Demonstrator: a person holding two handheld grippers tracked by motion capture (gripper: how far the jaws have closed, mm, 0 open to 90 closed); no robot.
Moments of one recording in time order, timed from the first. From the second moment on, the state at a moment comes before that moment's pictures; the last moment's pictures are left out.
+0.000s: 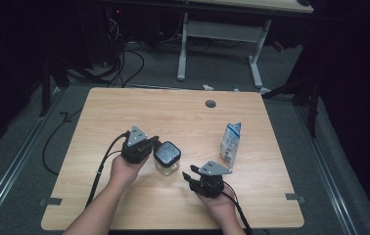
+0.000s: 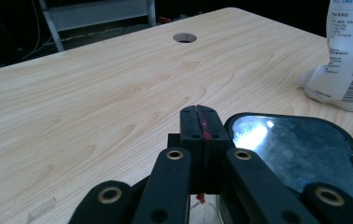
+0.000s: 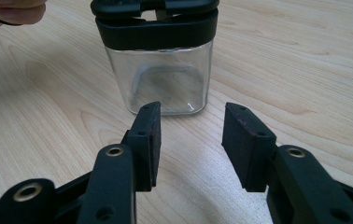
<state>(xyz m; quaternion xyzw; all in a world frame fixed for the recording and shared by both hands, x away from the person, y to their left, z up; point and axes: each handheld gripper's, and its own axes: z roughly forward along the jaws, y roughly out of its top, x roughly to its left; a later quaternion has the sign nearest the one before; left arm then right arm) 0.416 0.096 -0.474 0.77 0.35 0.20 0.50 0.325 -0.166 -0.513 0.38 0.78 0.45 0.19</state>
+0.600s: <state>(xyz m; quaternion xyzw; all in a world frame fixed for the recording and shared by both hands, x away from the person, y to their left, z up) 0.418 0.097 -0.476 0.77 0.35 0.20 0.50 0.325 -0.151 -0.494 0.37 0.77 0.47 0.22</state>
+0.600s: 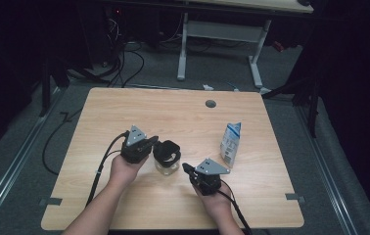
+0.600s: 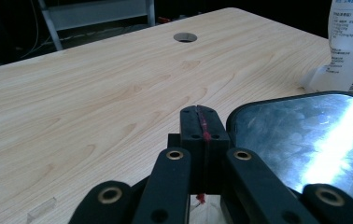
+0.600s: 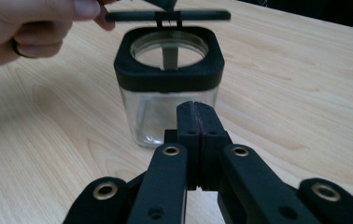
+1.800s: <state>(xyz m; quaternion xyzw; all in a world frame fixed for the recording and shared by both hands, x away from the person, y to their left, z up) 0.377 0.133 -0.491 0.76 0.36 0.19 0.51 0.348 -0.121 -0.473 0.36 0.77 0.47 0.24</state>
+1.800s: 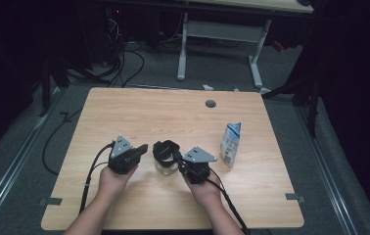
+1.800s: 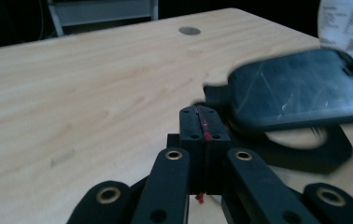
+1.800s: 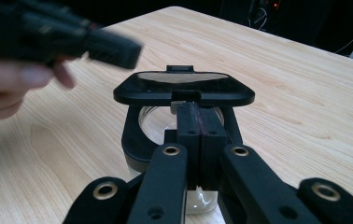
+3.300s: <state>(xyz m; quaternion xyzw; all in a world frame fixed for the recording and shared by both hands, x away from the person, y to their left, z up) 0.374 0.096 -0.468 0.74 0.35 0.19 0.54 0.347 -0.117 -0.483 0.35 0.77 0.47 0.24</state>
